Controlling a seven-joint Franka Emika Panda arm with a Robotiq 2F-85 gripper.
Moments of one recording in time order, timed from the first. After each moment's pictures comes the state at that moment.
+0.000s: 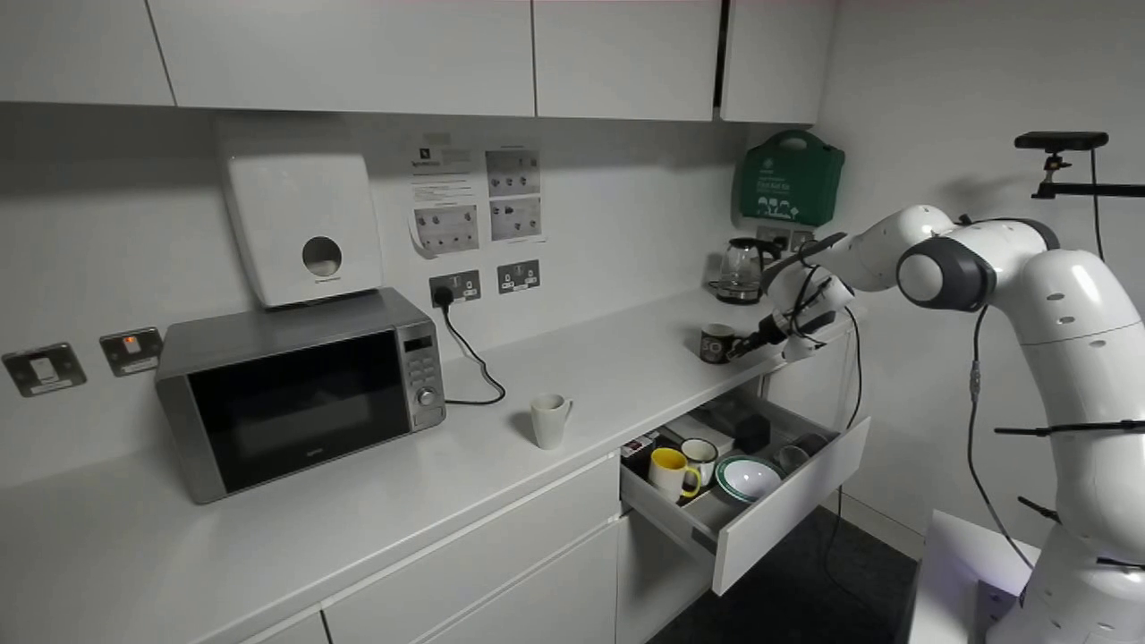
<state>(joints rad) -0.37 0.58 -0.27 -1.73 1.32 2.60 -1.43</state>
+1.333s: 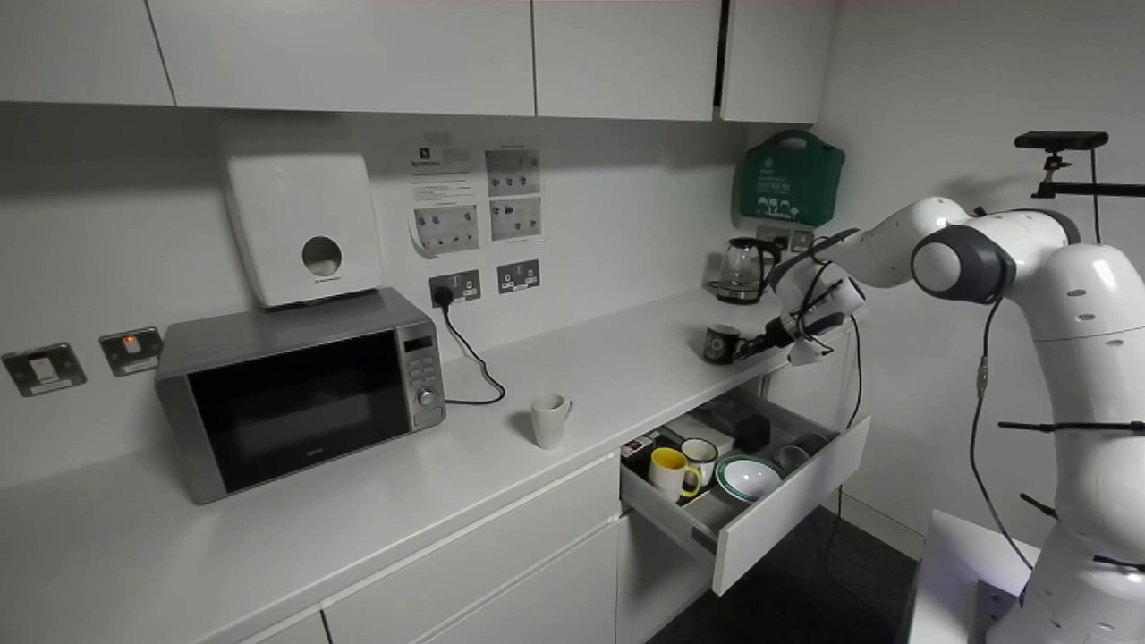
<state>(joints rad) -0.38 0.50 -0.25 -1.84 1.40 2.60 -1.47</state>
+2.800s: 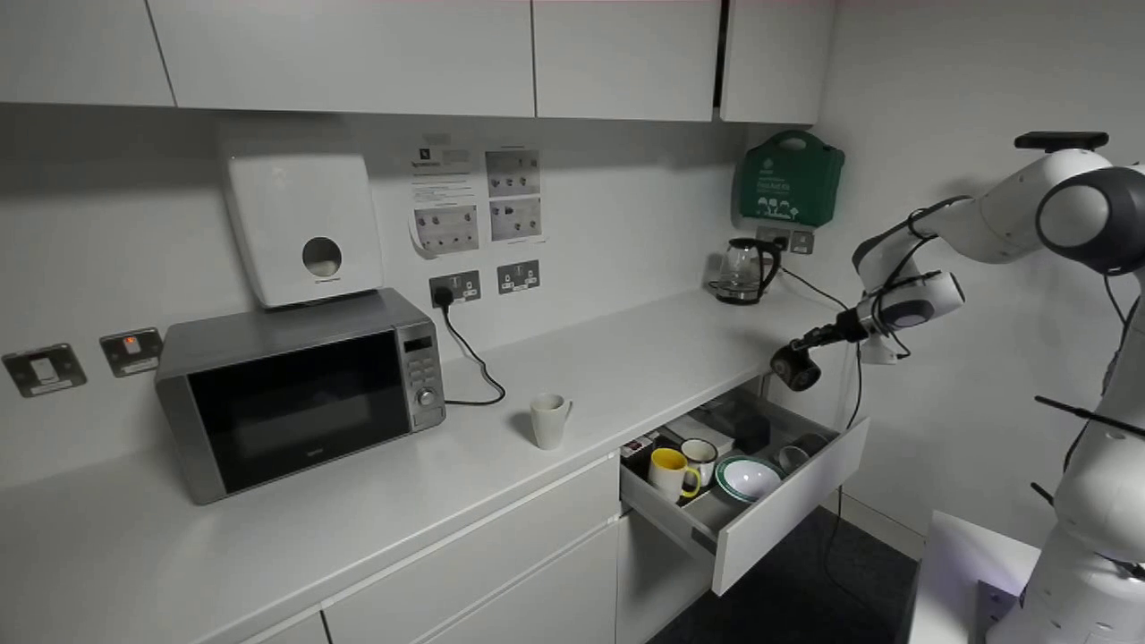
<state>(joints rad) -0.39 0.06 -0.37 -2.29 1.54 2.60 -1.63</state>
